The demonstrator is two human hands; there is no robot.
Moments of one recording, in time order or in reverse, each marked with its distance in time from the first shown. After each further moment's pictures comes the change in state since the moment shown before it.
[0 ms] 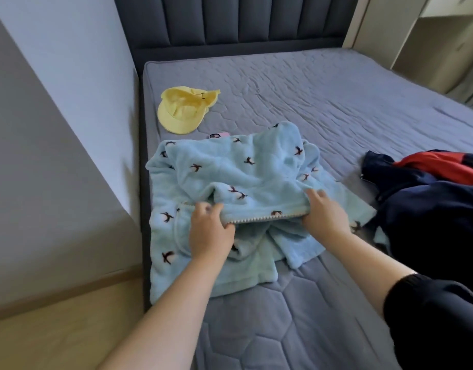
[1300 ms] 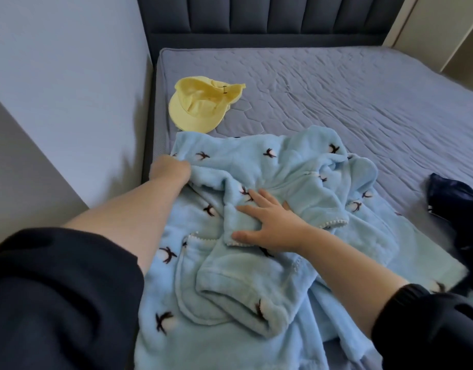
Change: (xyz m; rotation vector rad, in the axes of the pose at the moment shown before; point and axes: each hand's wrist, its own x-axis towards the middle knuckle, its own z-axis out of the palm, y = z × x) left_hand 0.235 -0.077 -0.019 -0.250 0.036 -0.548; right_hand 0.110 -0.121 0.069 0.102 -0.488 -0.490
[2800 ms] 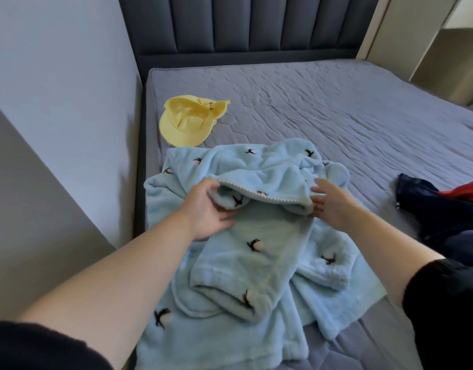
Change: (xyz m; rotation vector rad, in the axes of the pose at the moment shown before) left_hand -0.108 0.011 0.007 -0.958 -1.005 -0.289; right_hand -0.049 0.081 -0.064 1.476 0.474 0.546
